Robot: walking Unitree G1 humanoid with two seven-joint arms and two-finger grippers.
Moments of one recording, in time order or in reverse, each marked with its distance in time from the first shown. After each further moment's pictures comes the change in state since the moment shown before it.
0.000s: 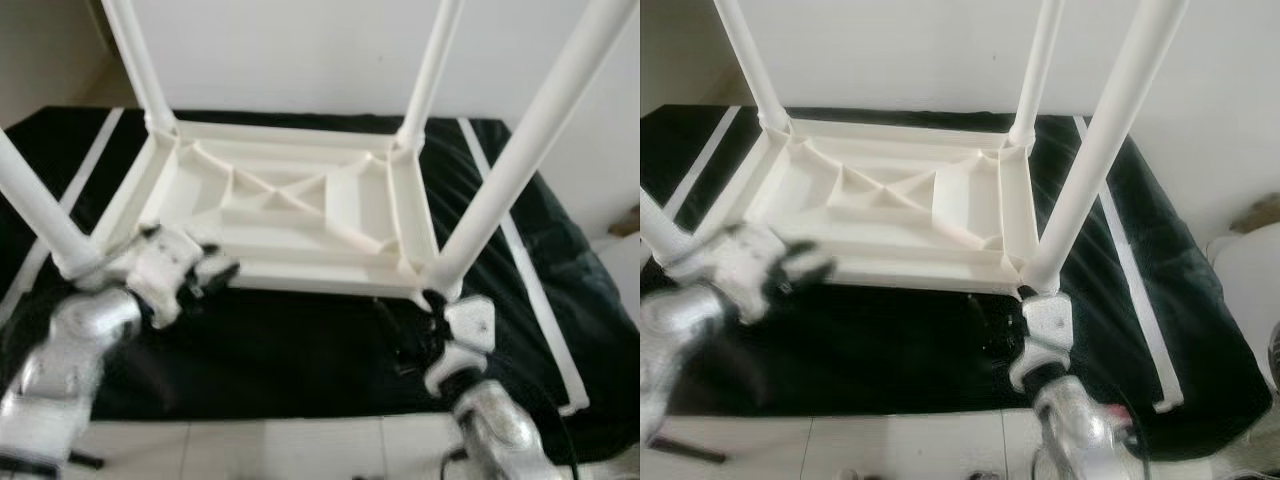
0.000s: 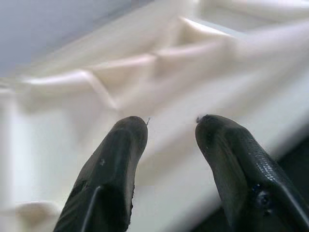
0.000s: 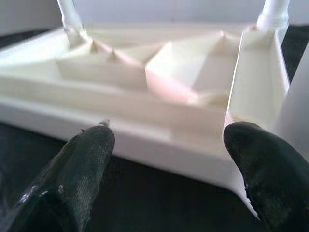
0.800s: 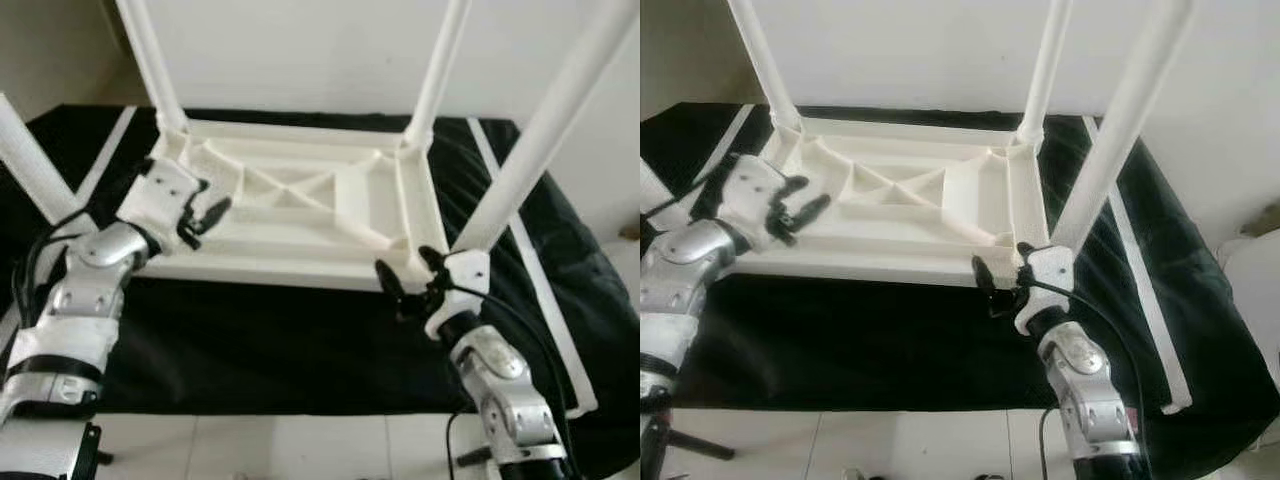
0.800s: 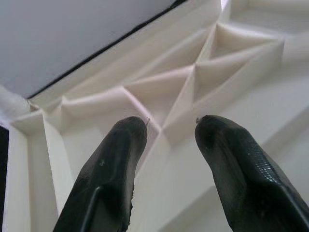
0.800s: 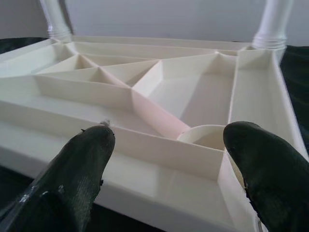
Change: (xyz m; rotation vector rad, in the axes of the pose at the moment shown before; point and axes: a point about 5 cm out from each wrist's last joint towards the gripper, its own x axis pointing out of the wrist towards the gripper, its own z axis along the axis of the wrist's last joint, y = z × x) left arm 0.047 0.026 0.005 0.091 -0.006 0.050; right arm 0.040 -0.041 -0.002 -0.044 -0.037 -0.053
